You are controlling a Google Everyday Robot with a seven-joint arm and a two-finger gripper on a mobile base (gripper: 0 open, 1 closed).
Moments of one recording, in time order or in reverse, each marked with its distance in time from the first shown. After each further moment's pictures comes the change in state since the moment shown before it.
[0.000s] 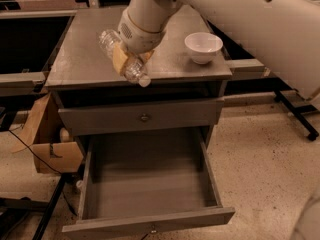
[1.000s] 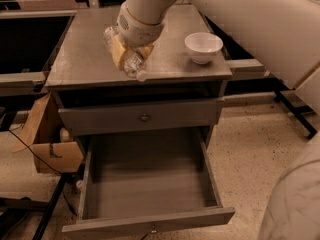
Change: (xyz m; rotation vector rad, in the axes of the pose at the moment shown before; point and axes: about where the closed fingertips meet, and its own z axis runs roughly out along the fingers) arm -0.009 -0.013 -0.004 0.024 0.023 0.105
